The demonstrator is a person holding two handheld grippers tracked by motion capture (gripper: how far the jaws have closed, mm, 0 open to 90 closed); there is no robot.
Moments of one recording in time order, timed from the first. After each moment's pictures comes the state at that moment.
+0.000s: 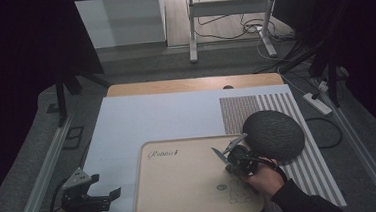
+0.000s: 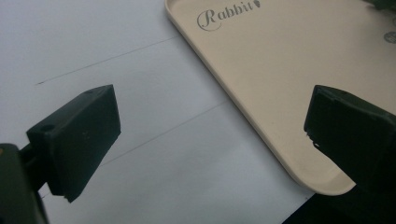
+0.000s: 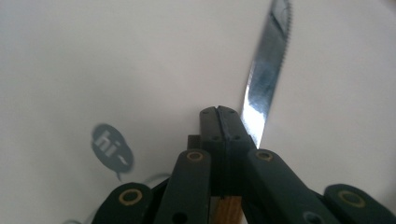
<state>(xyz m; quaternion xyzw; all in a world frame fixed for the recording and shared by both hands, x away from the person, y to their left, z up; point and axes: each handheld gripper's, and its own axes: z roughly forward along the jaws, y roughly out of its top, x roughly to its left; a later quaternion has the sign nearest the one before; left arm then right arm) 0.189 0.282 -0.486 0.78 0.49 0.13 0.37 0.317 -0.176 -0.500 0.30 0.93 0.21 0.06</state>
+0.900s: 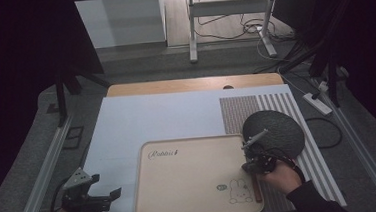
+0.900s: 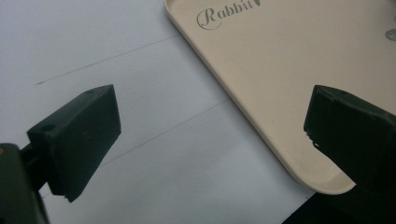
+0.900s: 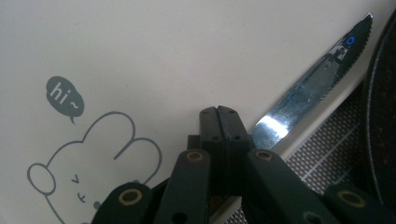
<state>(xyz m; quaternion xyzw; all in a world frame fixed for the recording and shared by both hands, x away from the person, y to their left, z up) 0.189 0.282 -0.486 0.78 0.49 0.13 0.37 0.322 -0.222 -0.496 0.36 0.91 0.20 0.04</state>
